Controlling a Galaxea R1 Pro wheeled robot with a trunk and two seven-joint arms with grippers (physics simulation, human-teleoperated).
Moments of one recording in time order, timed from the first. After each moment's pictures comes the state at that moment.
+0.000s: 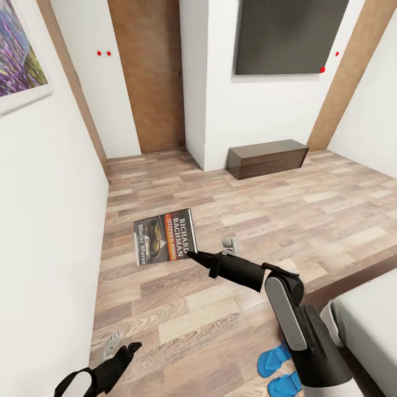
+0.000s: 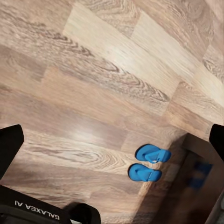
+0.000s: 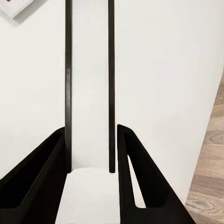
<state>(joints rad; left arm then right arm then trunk) -0.19 0.15 -0.10 -0.96 1.17 0.42 0.16 -0.48 0.05 0.17 -1.61 -0.56 0.82 0.61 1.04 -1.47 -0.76</state>
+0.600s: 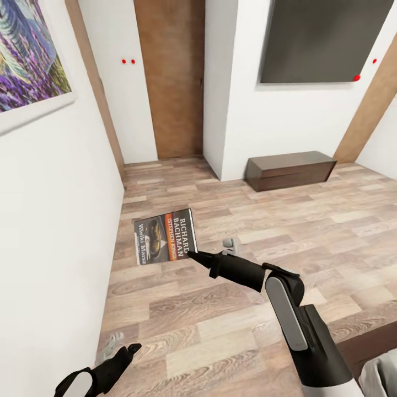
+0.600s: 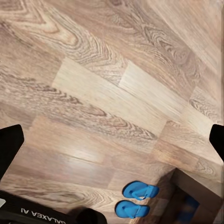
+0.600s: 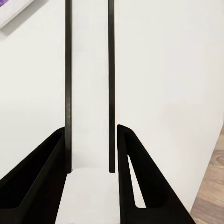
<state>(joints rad) -0.19 0.15 -0.10 -0.96 1.12 0.43 0.16 -0.48 0.05 0.17 -1.61 -0.56 0.82 0.61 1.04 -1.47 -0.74</state>
